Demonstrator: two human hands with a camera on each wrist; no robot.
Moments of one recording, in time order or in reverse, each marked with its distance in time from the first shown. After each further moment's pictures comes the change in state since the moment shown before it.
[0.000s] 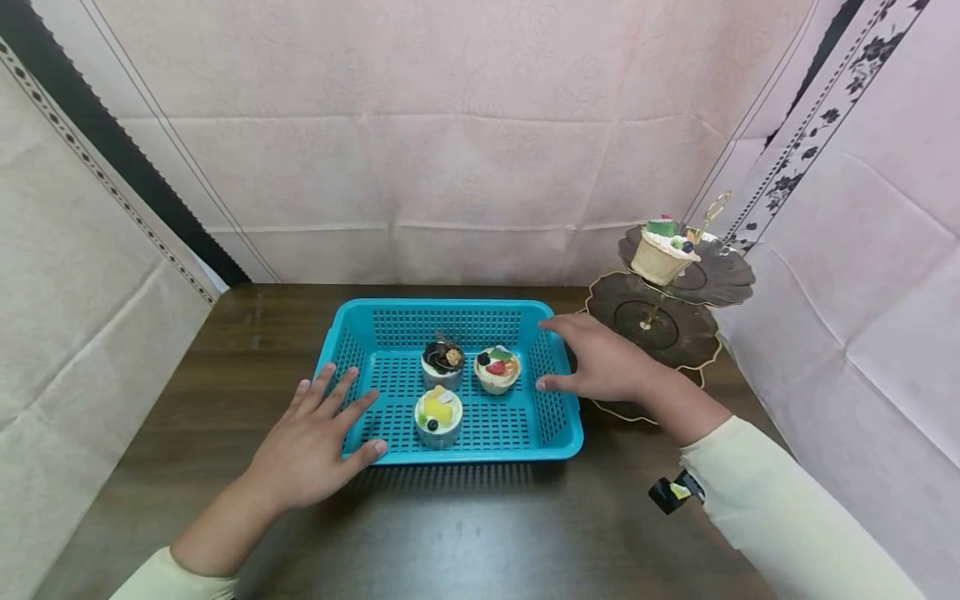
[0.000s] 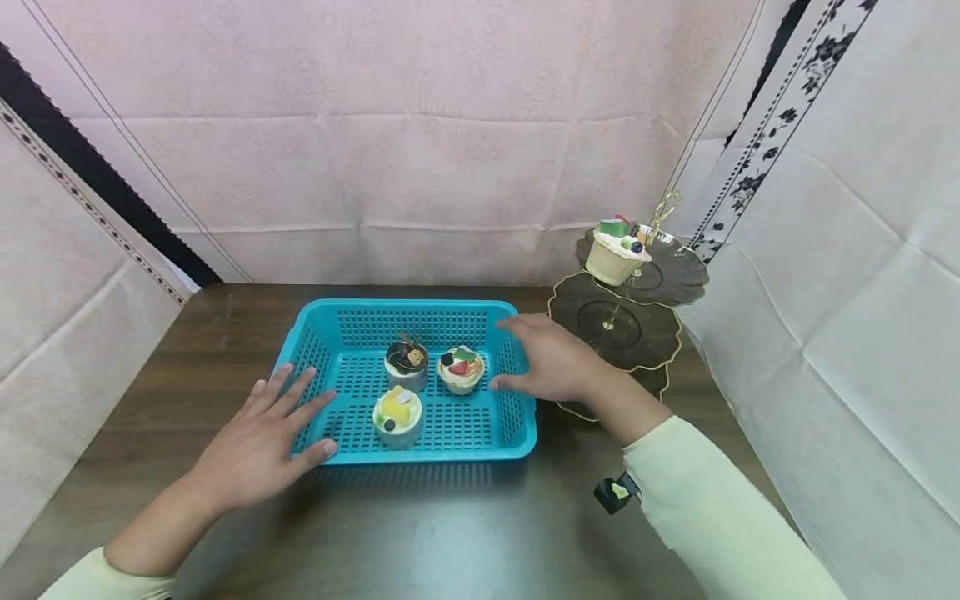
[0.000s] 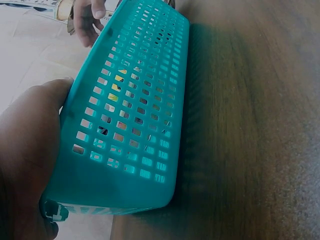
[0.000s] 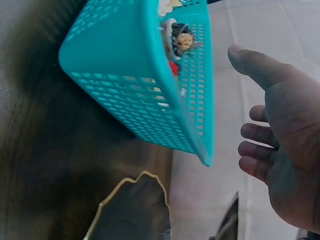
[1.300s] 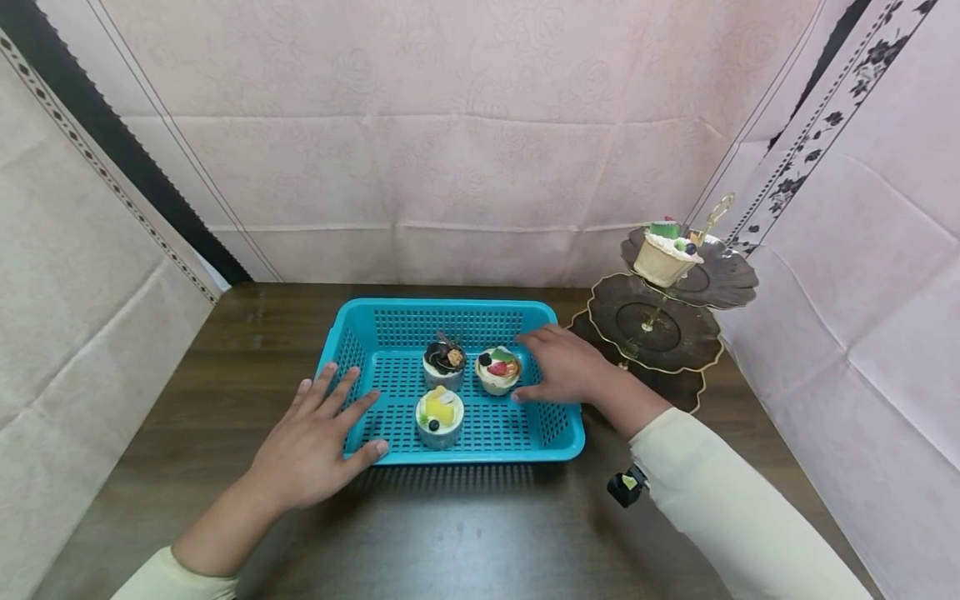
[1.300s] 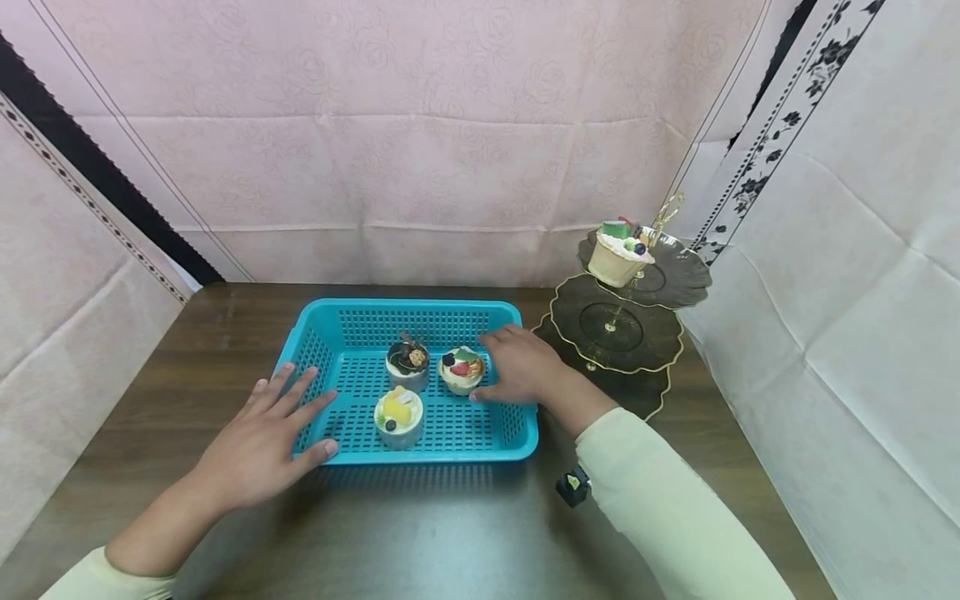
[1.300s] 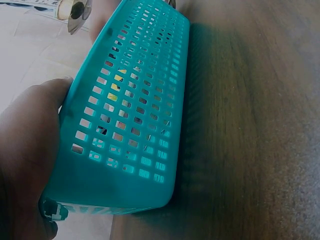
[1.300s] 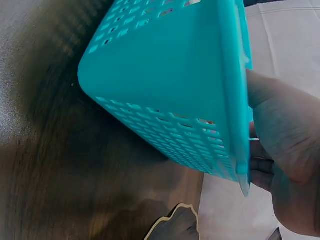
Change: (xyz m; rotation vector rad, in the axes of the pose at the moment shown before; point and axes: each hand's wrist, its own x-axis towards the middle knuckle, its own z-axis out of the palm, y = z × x) left_hand -0.001 0.001 0.001 -0.013 0.018 0.001; right_hand 0.039 -0.007 0.045 -0.229 -0.125 0.043
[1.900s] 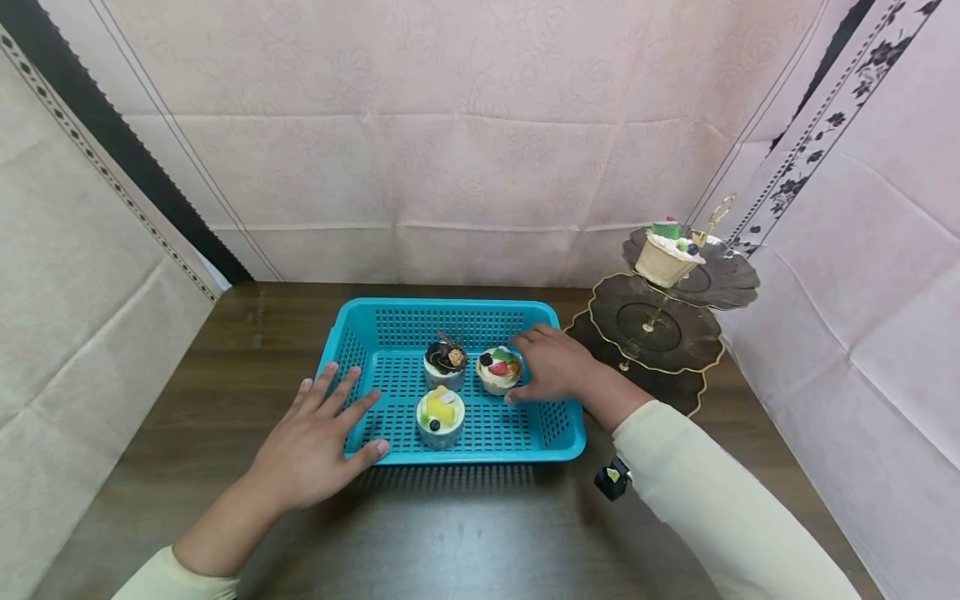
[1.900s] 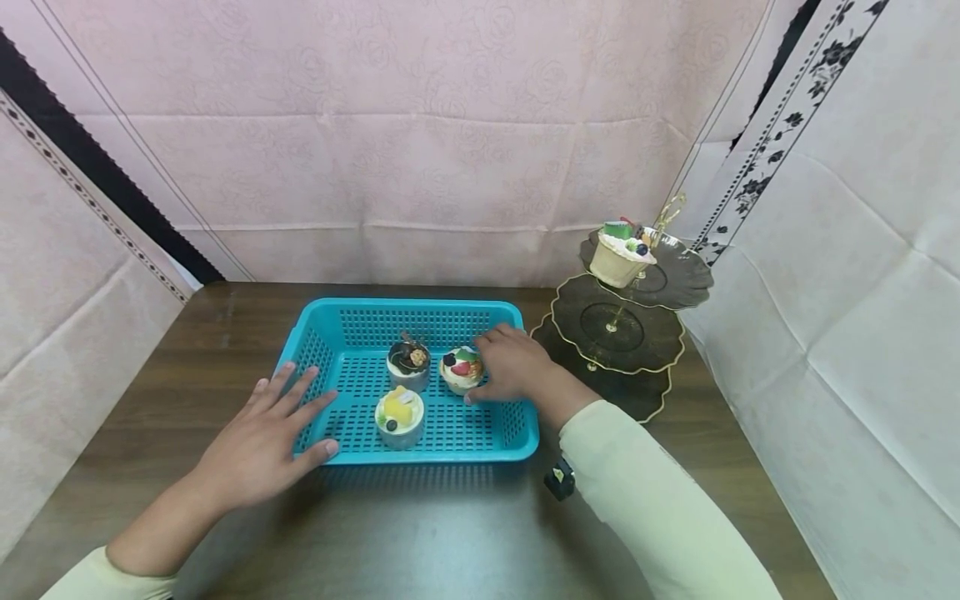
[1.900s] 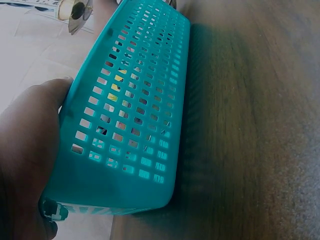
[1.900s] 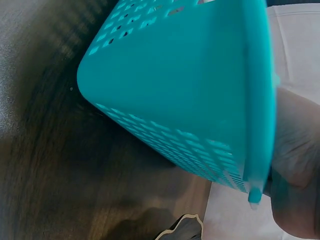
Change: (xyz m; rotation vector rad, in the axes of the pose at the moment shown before) left_hand 0.000 -0.001 0.001 0.006 -0.009 -0.006; right_hand 0.018 -0.007 0.008 -0.086 -0.063 0.031
